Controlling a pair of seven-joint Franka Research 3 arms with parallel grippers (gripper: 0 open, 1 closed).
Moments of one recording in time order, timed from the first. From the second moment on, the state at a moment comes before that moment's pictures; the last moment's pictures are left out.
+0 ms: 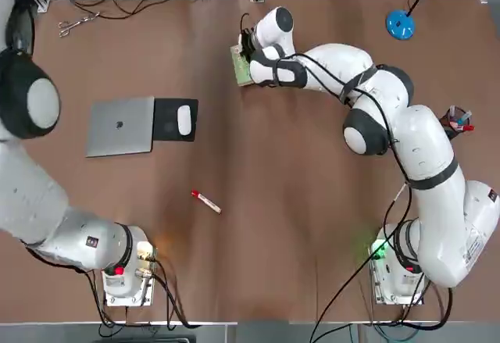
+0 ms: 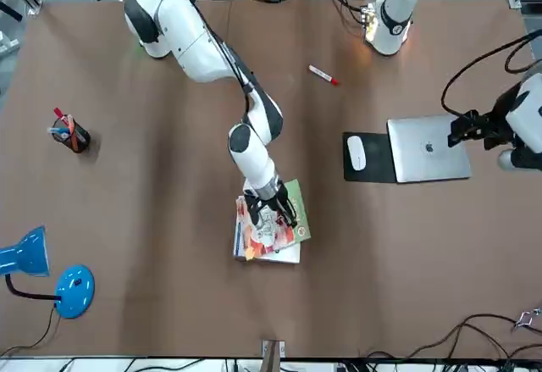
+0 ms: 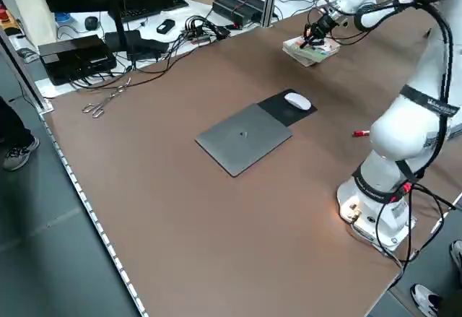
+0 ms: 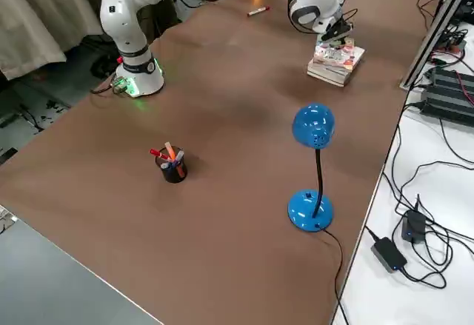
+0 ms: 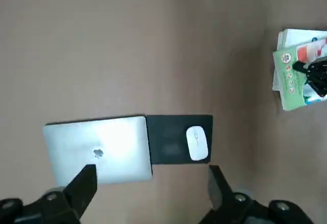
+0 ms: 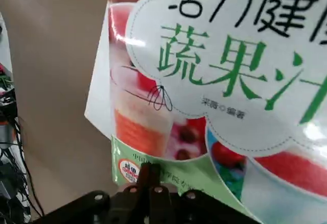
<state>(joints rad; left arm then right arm) -0.22 0.13 0.18 -1.43 -0.10 1.55 -0.01 0.71 1.07 0.01 -1.15 0.29 2.81 1.56</state>
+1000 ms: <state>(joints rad) 0.01 0.02 -0.09 -1.61 -0.01 1.62 -0.02 0.68 1.12 0.03 -1.09 0.29 2.88 1.56</state>
